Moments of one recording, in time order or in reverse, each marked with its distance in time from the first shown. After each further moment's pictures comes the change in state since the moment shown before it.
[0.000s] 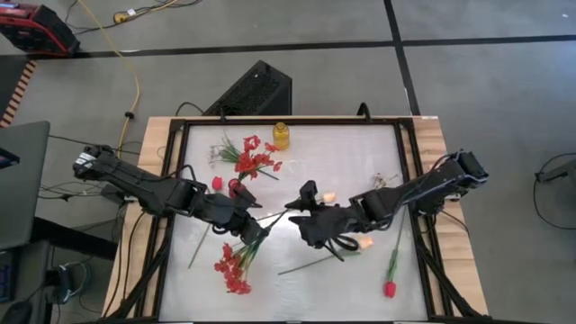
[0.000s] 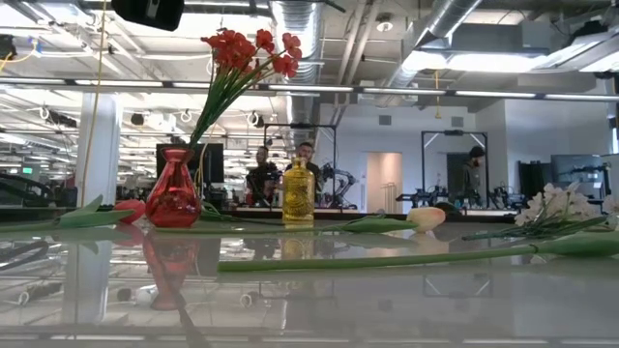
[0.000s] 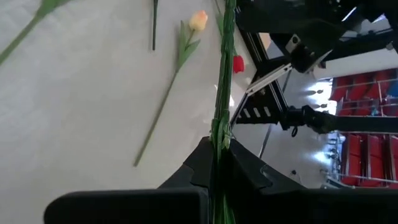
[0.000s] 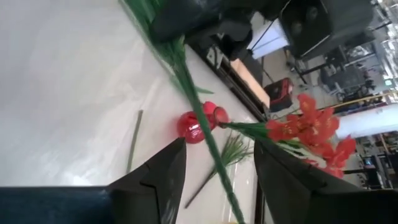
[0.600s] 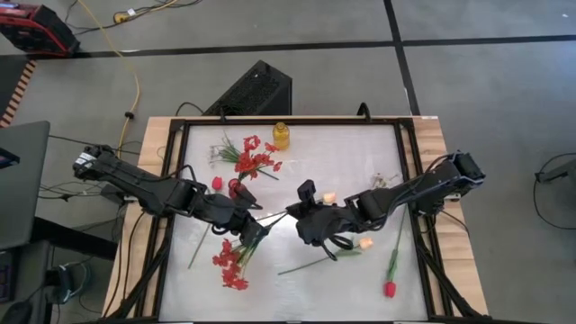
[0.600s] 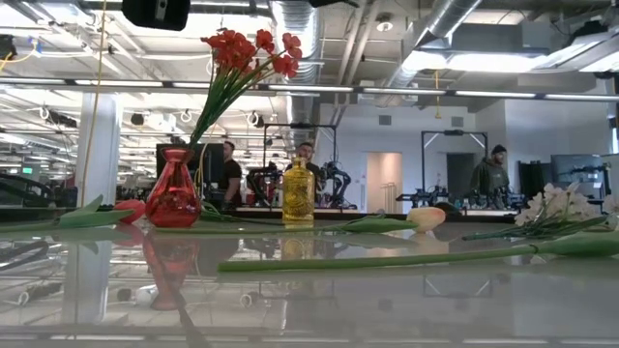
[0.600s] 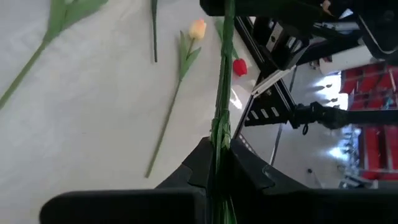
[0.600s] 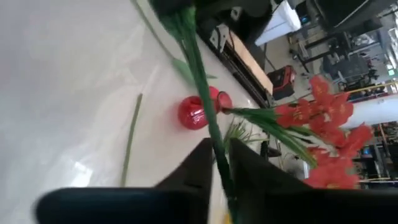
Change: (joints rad) left arm -0.002 0.000 0.000 -0.001 -0.031 0.106; right arm -0.003 0.033 0.001 -0.025 0.014 0.019
